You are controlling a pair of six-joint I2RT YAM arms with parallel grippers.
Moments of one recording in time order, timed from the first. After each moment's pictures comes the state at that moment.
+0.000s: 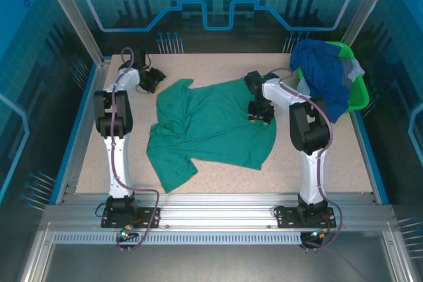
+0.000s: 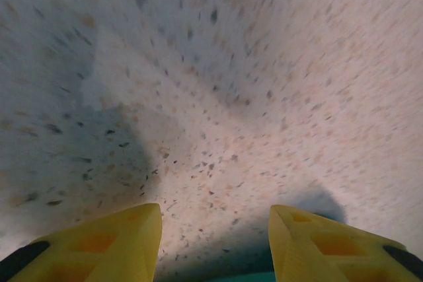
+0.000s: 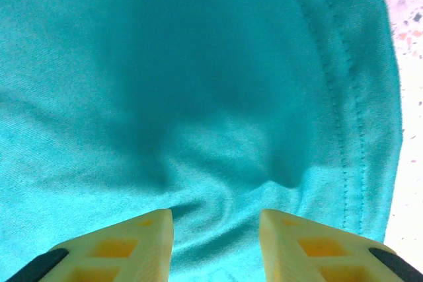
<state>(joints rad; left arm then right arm) 0.08 2.42 1.99 -0.60 0.32 -0.81 0.34 2.13 1.64 -1.09 0.09 0.66</state>
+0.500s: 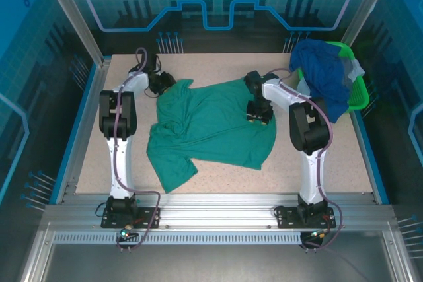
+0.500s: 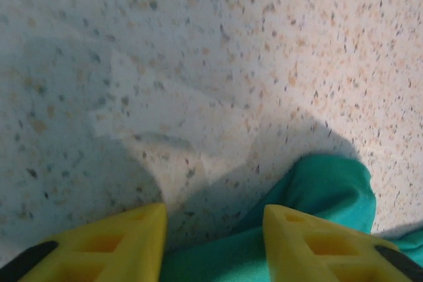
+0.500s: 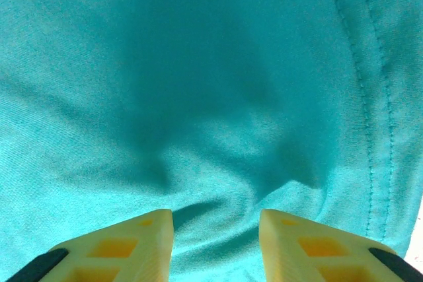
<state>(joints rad) 0.00 2.36 1.86 -0.51 0.30 -0.66 0.34 2.13 1.64 -1.07 0.06 0.66</state>
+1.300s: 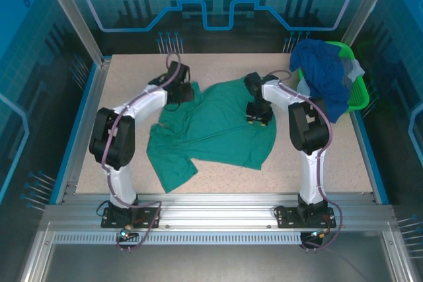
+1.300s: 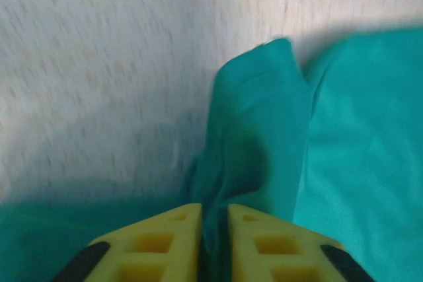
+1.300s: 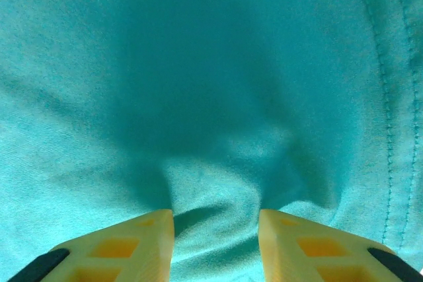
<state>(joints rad) -0.34 1.88 1.38 -0.49 -0.06 -0.50 0.34 2.13 1.62 -1.04 0.04 0.65</state>
